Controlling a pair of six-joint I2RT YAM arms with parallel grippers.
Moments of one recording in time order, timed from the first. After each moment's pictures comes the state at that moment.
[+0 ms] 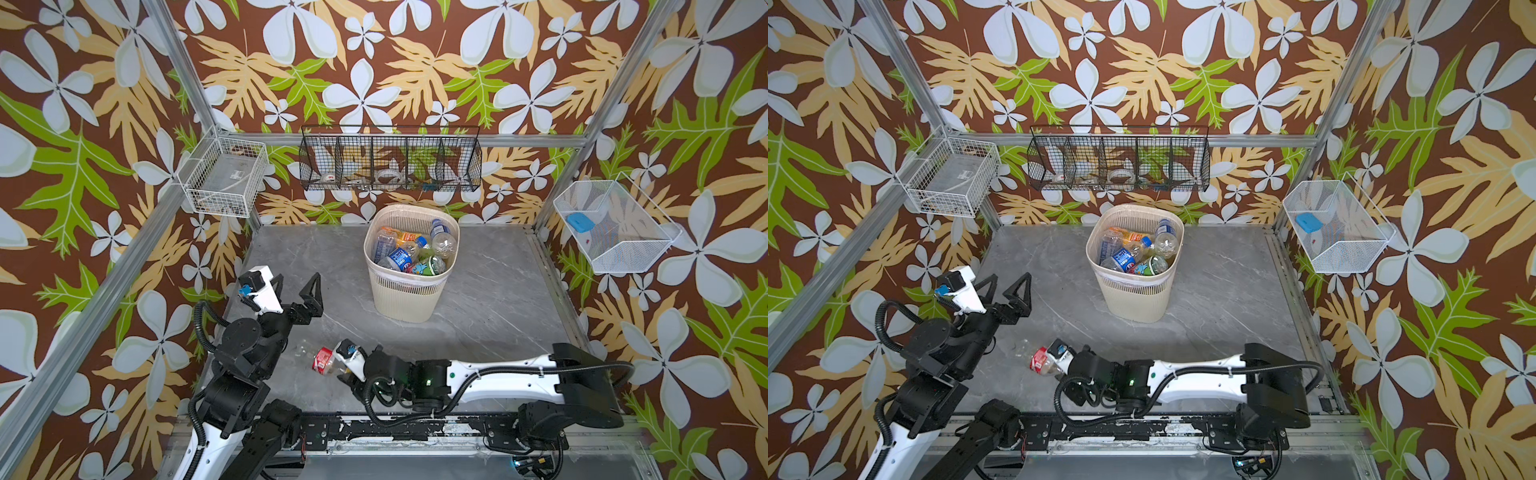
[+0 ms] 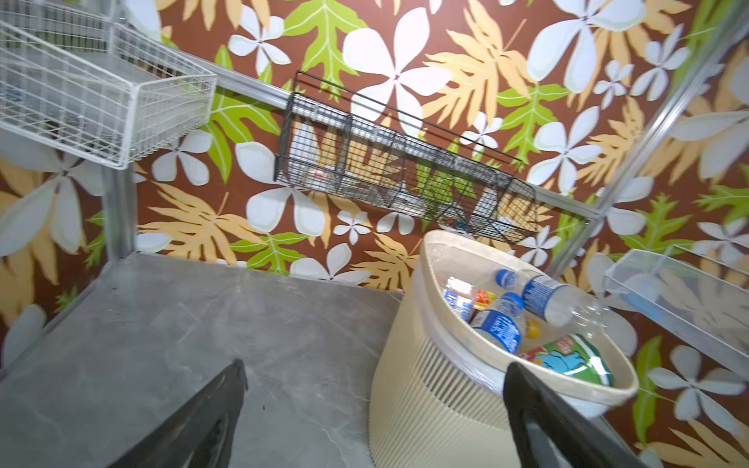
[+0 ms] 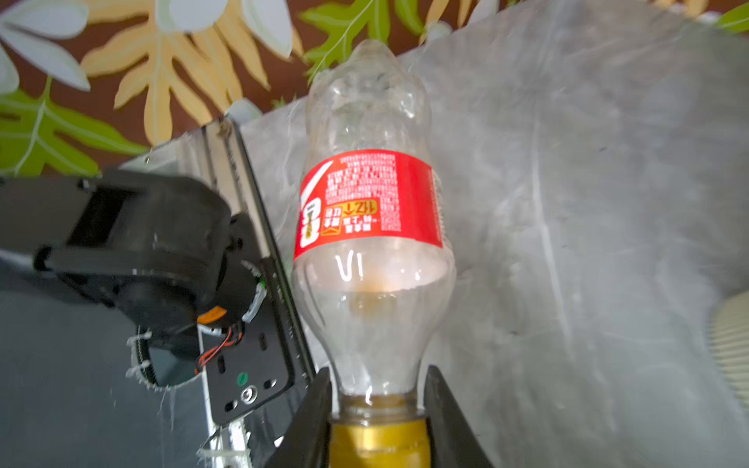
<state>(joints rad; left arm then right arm) -0.37 0.45 0.79 -0.29 -0.14 -0.36 1.37 1.56 1.07 -0.05 0.22 0.24</state>
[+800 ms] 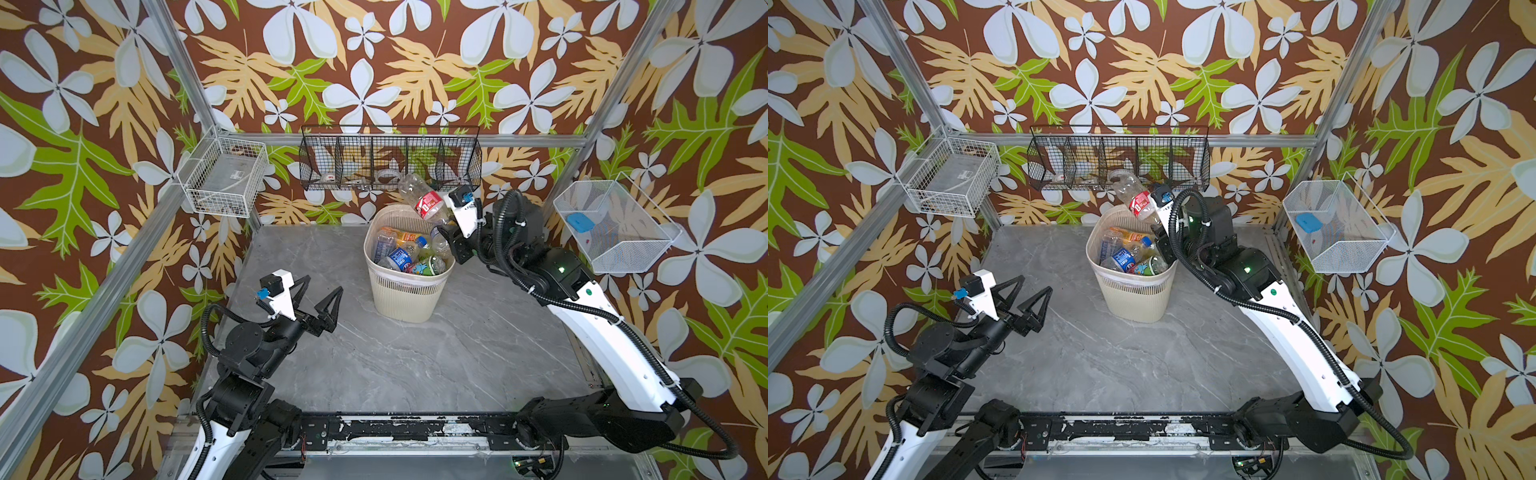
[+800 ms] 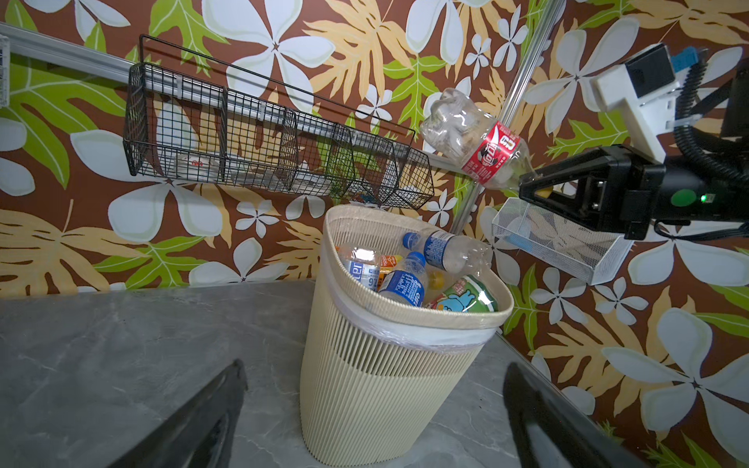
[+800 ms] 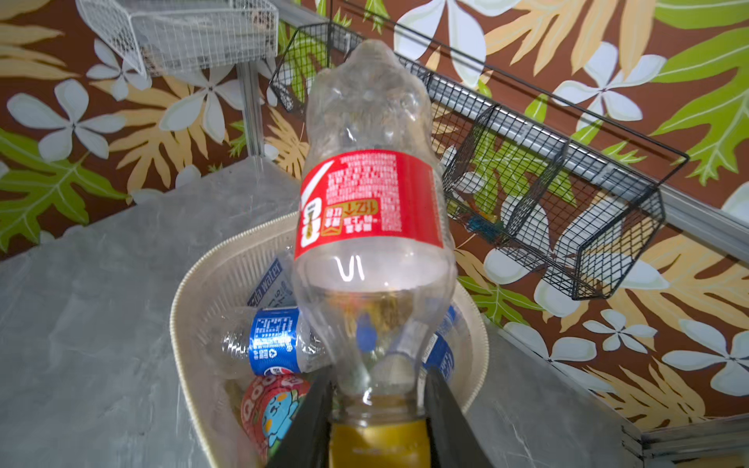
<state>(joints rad) -0.37 0.46 0.71 -0.17 0.13 -0.33 0.60 1.41 1.78 -0.75 0.04 -0.24</state>
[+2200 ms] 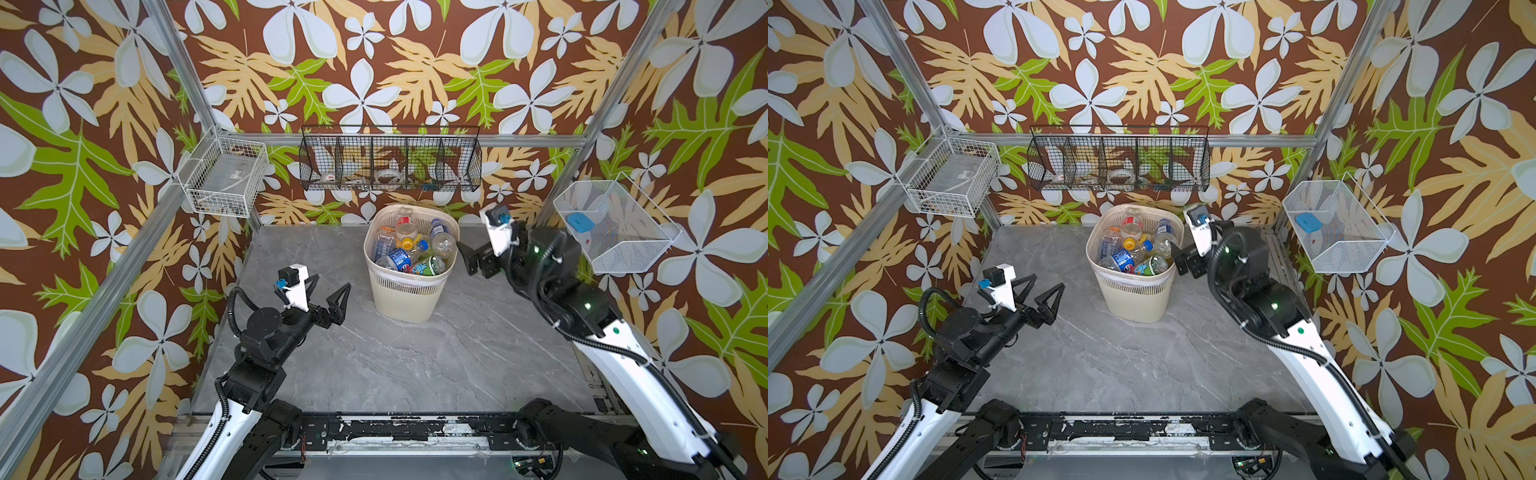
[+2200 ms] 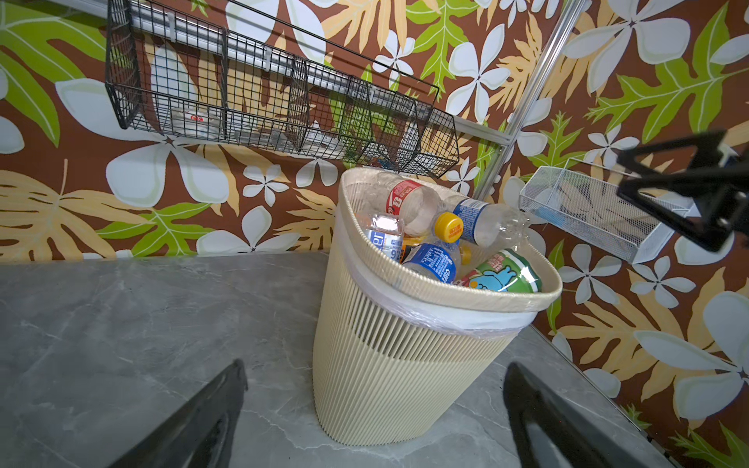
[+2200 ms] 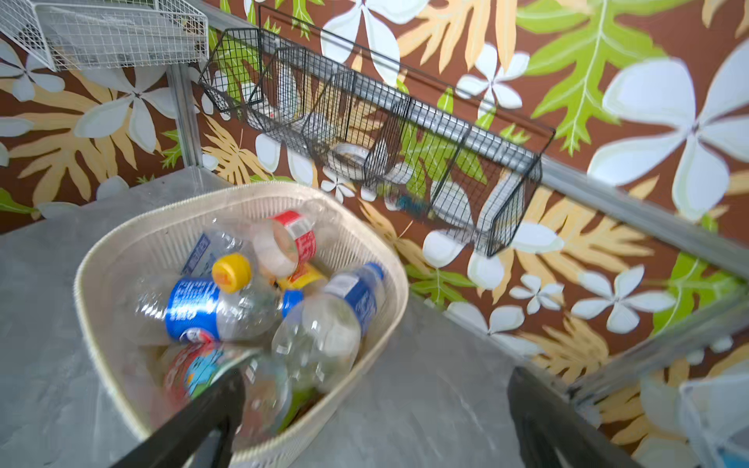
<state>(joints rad) -0.37 0.56 0.65 -0.10 0.10 -0.33 0.50 0.99 1.23 -0.44 0.16 -0.18</state>
